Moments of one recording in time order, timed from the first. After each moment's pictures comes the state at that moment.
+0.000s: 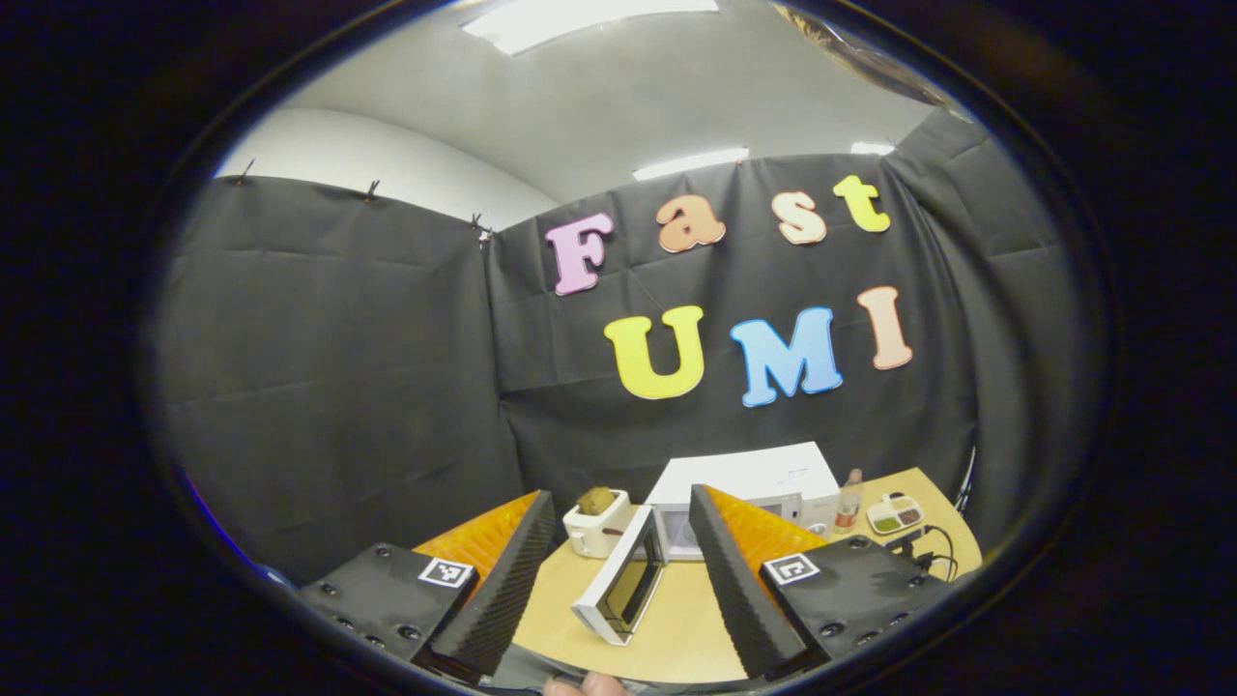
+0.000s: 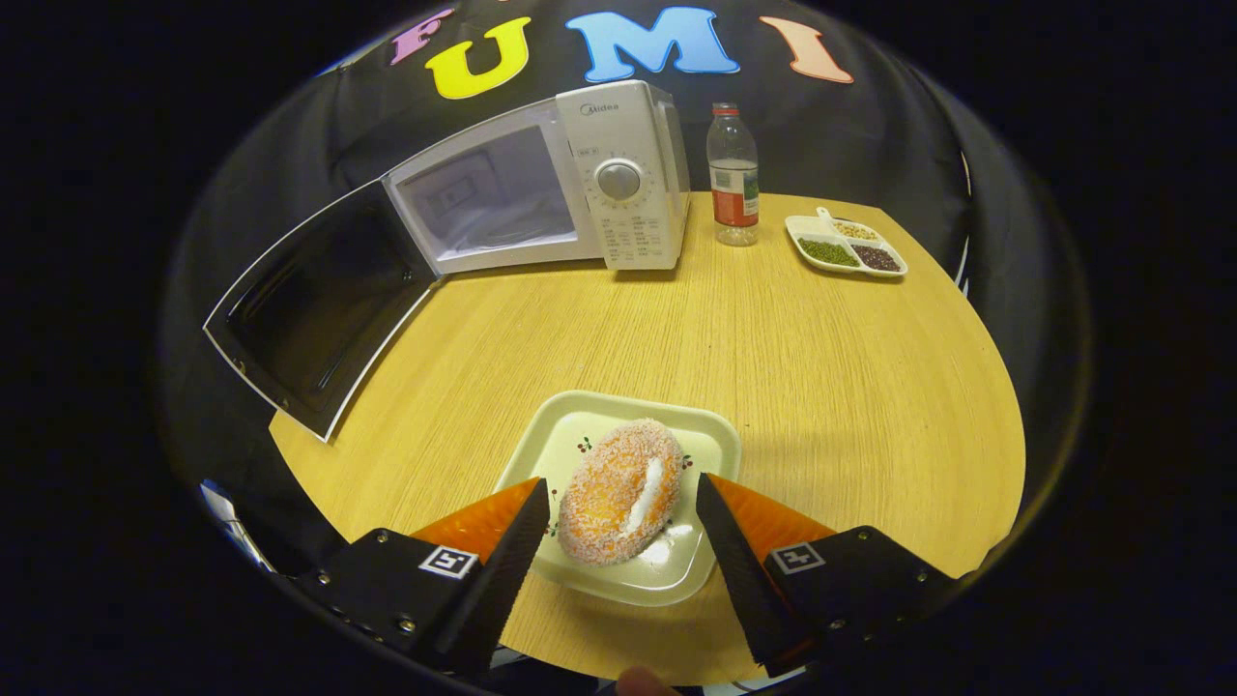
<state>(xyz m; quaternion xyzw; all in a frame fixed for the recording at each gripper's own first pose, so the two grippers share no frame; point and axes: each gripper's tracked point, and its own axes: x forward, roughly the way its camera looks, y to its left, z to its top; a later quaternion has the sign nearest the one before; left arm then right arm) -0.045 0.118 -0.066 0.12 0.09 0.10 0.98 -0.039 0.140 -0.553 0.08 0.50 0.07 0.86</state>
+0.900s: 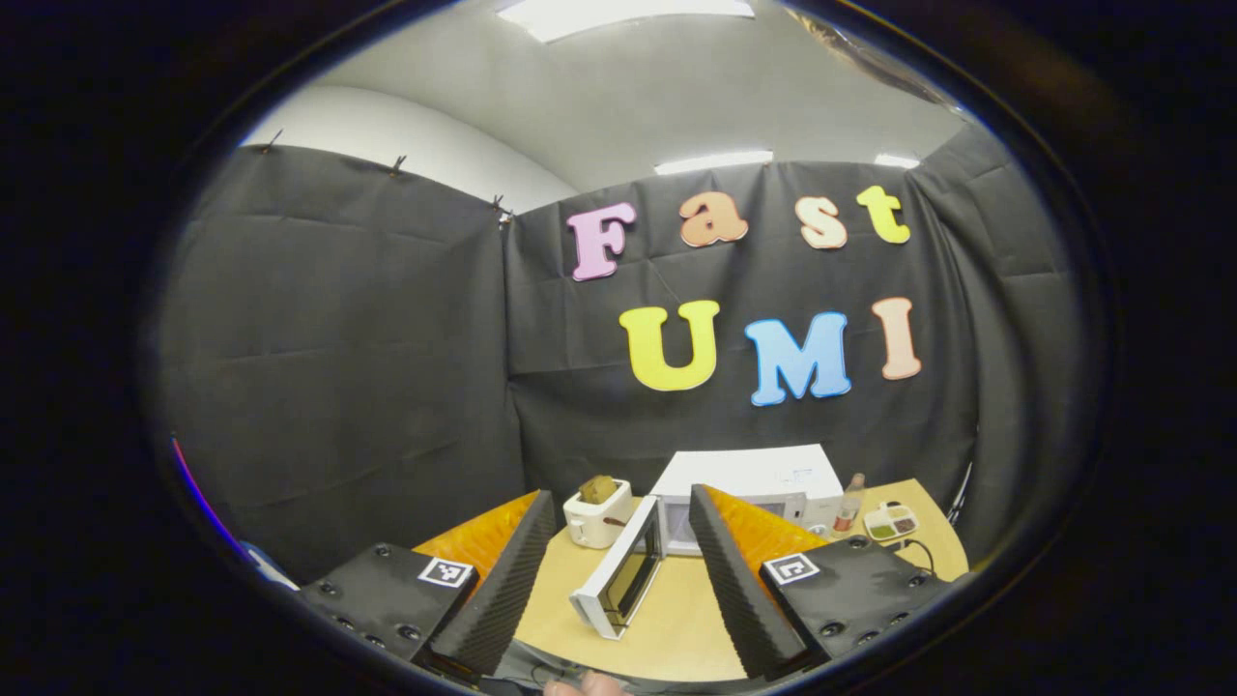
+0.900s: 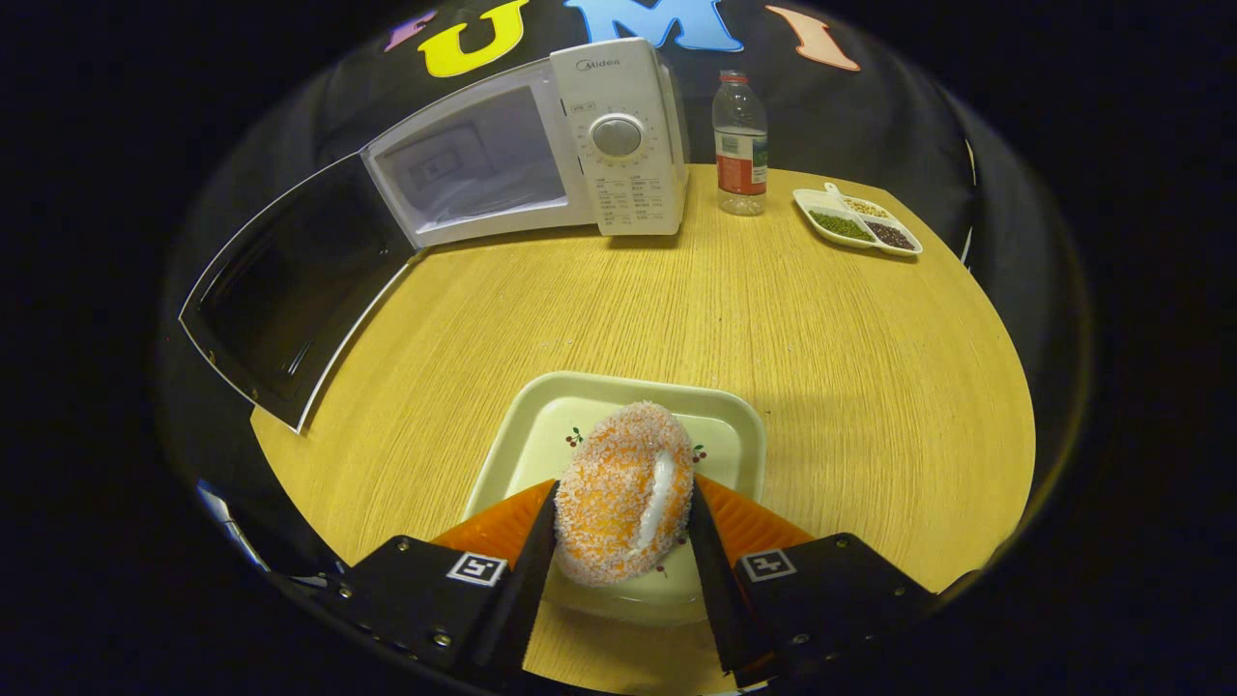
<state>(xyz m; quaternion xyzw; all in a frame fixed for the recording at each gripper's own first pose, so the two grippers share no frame) -0.055 0.161 -0.079 0.08 0.10 0.12 0.98 -0.033 0.141 -0.579 0.06 0.53 0.06 0.84</state>
